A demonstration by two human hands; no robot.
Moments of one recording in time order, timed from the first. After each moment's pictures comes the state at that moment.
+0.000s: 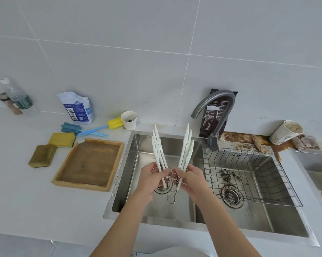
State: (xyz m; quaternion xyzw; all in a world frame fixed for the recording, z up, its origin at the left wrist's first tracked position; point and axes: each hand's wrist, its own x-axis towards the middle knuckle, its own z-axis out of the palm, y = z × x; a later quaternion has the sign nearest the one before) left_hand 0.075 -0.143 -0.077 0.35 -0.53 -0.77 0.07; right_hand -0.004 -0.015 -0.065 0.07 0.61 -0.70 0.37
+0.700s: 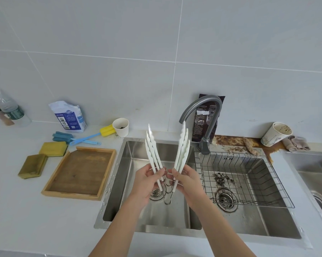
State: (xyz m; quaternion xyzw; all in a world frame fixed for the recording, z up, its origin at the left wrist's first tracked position) left_hand 0.060 -0.128 -0.069 0.30 -0.51 -0.80 0.10; right_hand -0.014 0.005 -0.065 -0.01 0.61 -0.73 0.32
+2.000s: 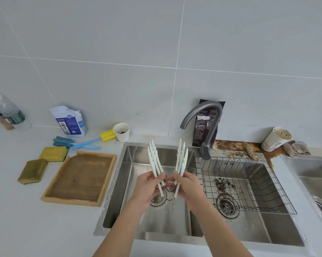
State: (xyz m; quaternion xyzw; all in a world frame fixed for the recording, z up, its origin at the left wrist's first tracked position) left_hand 0.055 -0.135 -0.073 0.32 -0.49 -0.80 0.07; right_hand -0.018 -0.004 -0.061 0.03 0.64 -0.70 0.32
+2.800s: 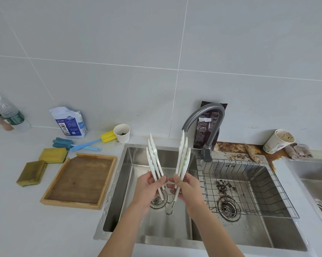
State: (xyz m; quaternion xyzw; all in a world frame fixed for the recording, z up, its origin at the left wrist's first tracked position) left_hand 0.053 -0.140 -0.074 0.30 -0.55 -0.77 0.09; right_hand -0.016 -0.010 -0.060 0.03 0.65 -0.69 0.30
